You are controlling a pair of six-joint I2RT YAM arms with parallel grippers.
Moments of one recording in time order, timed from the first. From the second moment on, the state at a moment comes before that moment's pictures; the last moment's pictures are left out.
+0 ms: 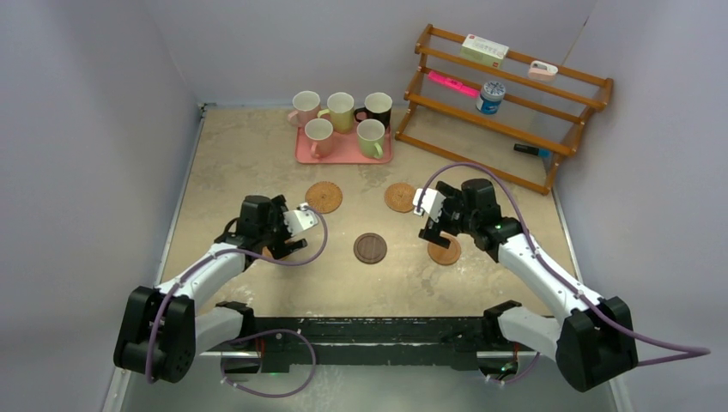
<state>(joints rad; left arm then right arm) -0.23 1.13 0.45 -0.13 0.16 0.88 0.36 1.08 0.66 -0.31 -0.35 -0.83</state>
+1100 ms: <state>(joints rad) -0.15 1.10 0.49 0.04 -0.17 0.63 0.81 1.56 0.71 0.18 -0.21 -0.74</state>
